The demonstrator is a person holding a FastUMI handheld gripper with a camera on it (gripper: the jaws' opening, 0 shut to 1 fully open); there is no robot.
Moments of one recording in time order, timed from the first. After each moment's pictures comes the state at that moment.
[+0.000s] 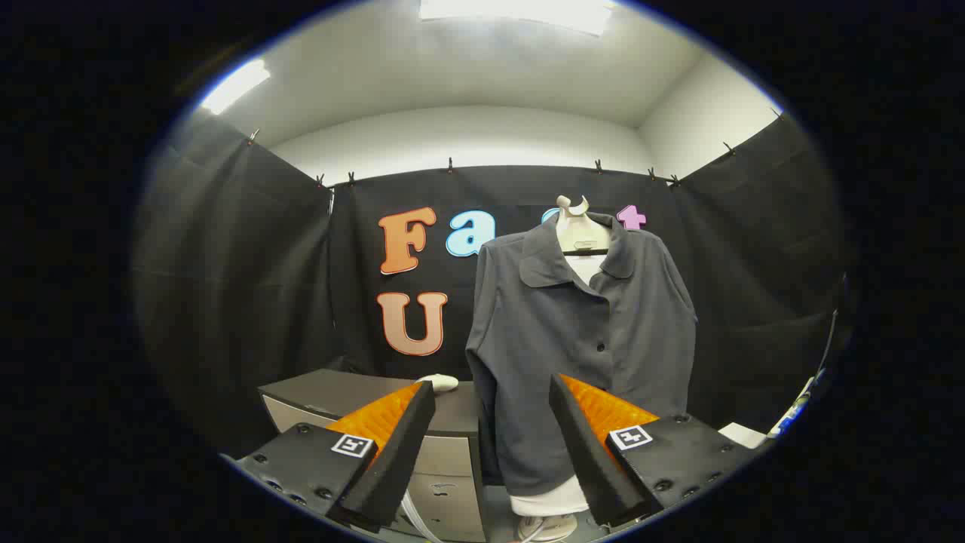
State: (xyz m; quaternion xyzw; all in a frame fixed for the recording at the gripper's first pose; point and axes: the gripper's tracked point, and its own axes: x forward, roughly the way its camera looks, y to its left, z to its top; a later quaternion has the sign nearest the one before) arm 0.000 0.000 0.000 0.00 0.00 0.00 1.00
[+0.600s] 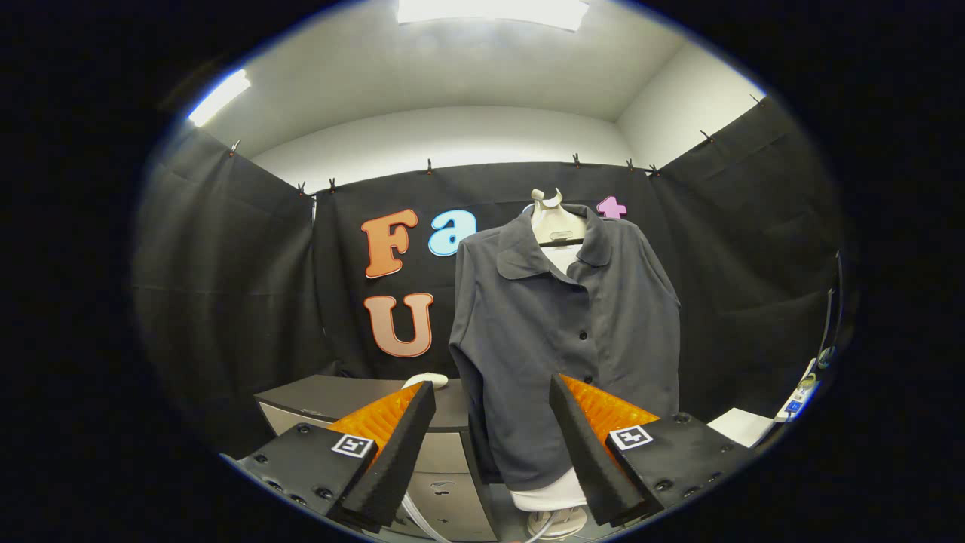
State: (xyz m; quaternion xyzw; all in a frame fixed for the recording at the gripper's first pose) arm -0.002 -0.031 -0.009 0.03 0.00 -0.04 1.00
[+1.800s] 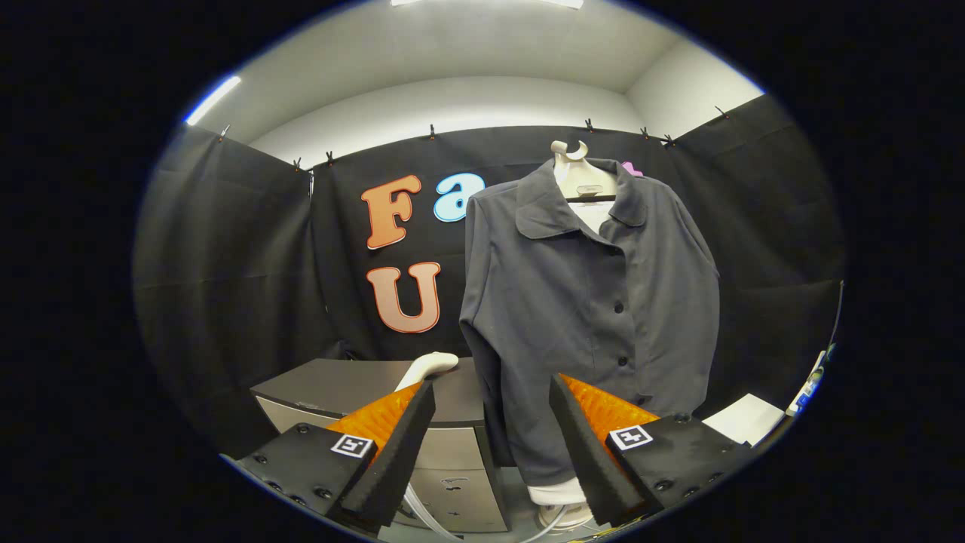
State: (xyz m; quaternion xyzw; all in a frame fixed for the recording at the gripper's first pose) arm 0.075 -0.002 -0.041 0.03 0.07 -0.01 1.00
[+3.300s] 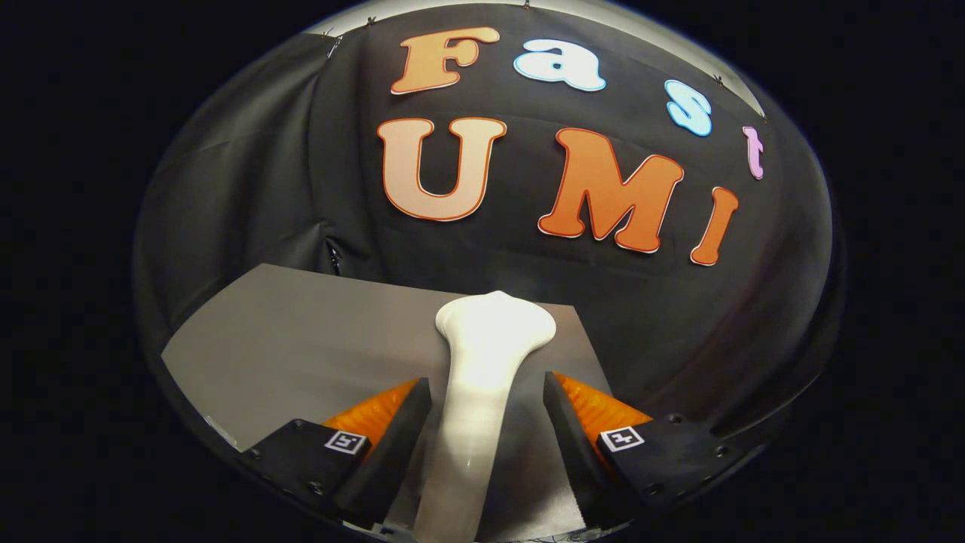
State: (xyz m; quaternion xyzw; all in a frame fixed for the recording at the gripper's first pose) arm 0.350 0.133 -0.224 -0.08 0.31 0.01 0.95
